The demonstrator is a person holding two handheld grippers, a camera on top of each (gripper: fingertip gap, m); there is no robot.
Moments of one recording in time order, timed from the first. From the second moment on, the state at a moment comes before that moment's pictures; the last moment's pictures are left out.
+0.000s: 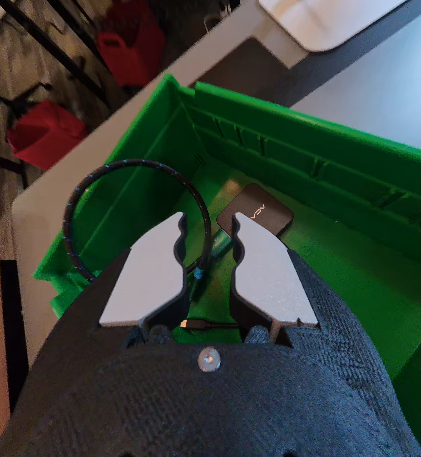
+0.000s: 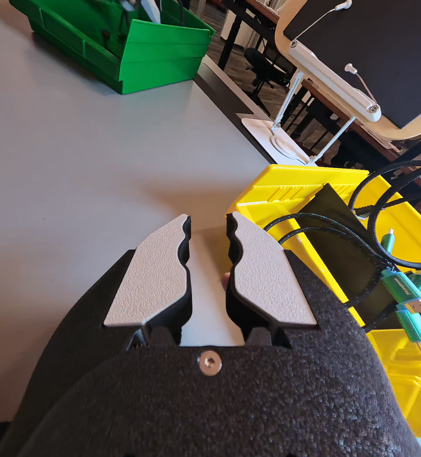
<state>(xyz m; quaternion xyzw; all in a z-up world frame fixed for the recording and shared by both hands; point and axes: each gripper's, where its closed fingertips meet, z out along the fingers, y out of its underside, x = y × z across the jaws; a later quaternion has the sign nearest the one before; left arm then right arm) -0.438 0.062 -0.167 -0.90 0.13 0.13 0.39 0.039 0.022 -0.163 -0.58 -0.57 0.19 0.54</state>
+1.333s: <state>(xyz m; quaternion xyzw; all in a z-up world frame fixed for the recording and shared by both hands) -0.155 0.049 0.039 -0.65 0.30 0.06 0.69 -0.094 0.037 -0.016 -0.59 -0.42 0.44 0.53</state>
